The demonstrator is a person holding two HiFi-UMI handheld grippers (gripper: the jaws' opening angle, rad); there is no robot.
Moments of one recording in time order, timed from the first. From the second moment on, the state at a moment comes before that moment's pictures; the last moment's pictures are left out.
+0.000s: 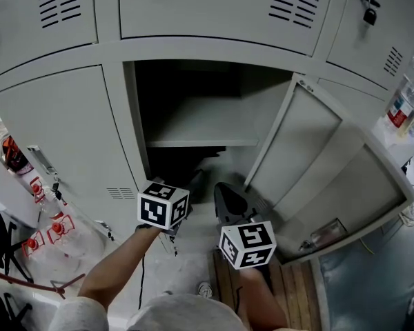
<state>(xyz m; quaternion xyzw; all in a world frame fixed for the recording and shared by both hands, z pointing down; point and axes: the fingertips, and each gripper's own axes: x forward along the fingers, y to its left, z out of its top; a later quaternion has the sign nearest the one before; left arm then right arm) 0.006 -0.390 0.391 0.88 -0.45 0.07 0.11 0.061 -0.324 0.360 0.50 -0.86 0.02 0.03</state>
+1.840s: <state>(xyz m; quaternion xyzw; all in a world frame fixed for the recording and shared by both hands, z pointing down) -0.012 -0.335 0.380 0.87 -0.49 0.03 0.08 0.050 -0.303 0.358 0.48 -0.88 0.01 0.04</state>
